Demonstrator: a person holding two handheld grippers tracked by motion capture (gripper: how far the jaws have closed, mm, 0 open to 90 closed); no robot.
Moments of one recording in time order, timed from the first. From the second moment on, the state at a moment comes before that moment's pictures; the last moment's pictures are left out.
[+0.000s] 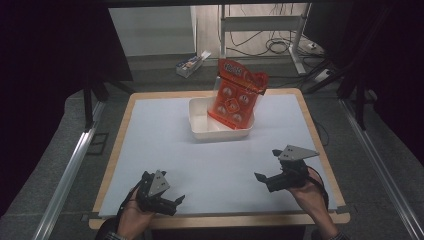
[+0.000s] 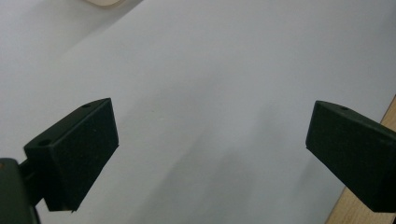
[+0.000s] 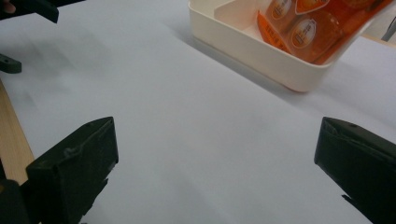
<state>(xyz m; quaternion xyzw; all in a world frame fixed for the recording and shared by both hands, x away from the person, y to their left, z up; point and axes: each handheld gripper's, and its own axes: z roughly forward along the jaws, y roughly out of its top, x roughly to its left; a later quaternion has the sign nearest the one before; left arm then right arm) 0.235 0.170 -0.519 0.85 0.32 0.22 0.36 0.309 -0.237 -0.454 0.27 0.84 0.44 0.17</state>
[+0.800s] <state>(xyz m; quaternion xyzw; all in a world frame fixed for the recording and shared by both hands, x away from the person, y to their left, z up) 0.236 0.168 -0.521 0.85 0.32 0.22 0.35 0.313 -0.267 -0.491 0.32 0.84 0.41 0.16</state>
